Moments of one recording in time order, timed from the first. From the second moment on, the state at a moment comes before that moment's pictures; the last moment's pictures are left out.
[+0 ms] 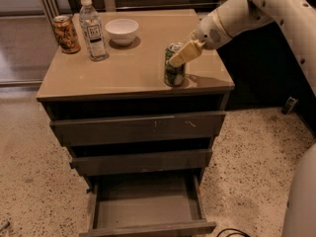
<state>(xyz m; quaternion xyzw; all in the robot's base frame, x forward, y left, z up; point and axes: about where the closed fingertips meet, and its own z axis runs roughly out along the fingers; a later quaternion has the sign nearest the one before) 0.677 -0.075 0.898 -0.53 0.75 0.24 0.32</state>
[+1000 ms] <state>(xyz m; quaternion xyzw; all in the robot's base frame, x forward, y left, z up) 0.677 -0.075 0.898 -0.53 0.75 0.24 0.32</state>
